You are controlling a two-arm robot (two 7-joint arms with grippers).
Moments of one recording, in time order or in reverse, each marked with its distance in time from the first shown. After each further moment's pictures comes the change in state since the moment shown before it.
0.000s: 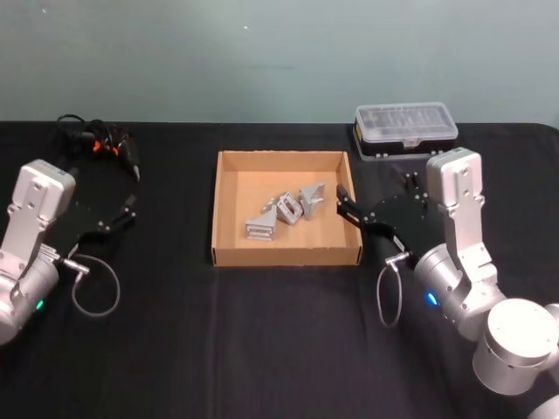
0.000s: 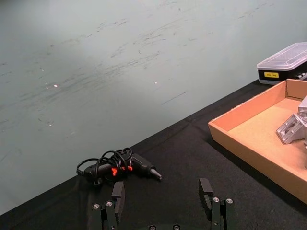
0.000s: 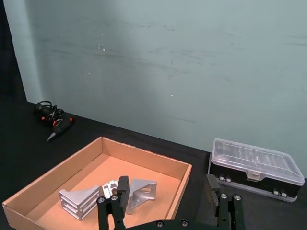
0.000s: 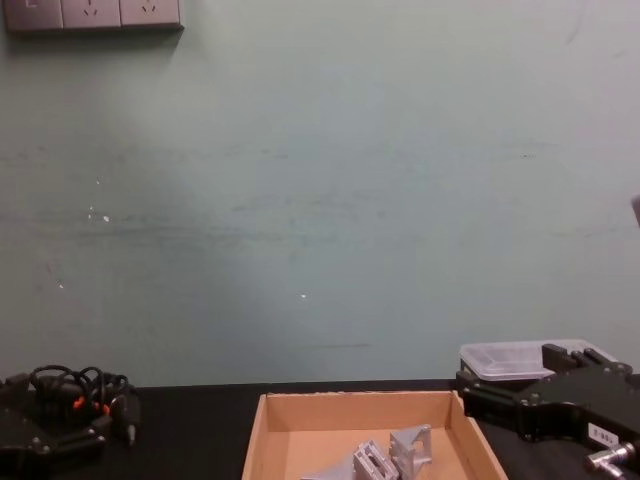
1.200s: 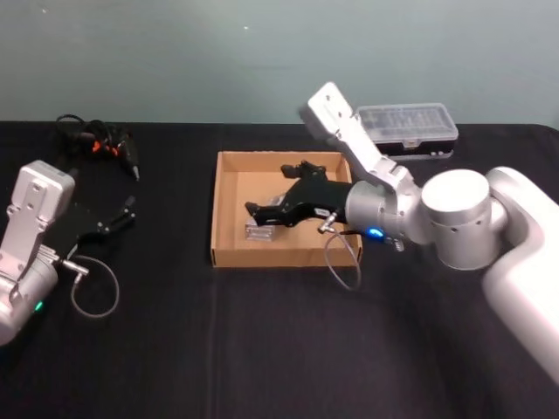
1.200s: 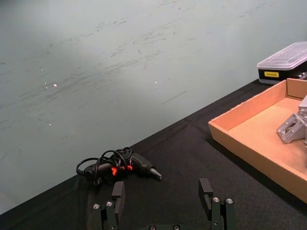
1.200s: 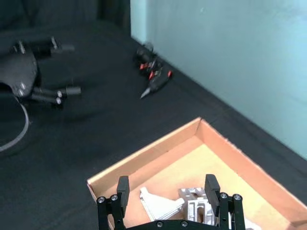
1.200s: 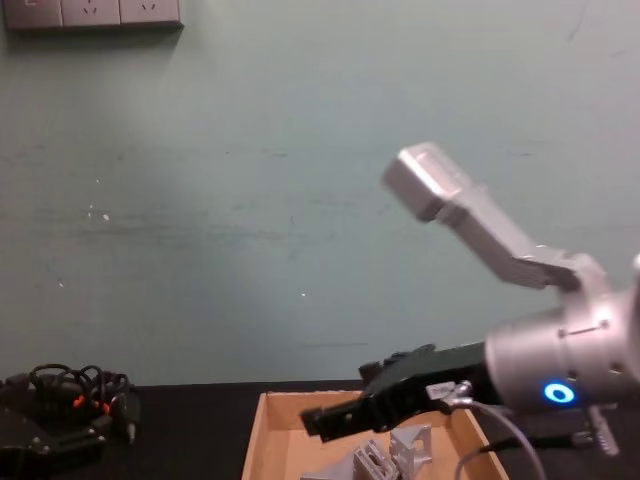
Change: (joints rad) left arm 0.000 0.000 0.000 0.000 0.000 0.000 0.000; right arm 0.465 0.018 -0.291 0.261 0.051 0.376 0.417
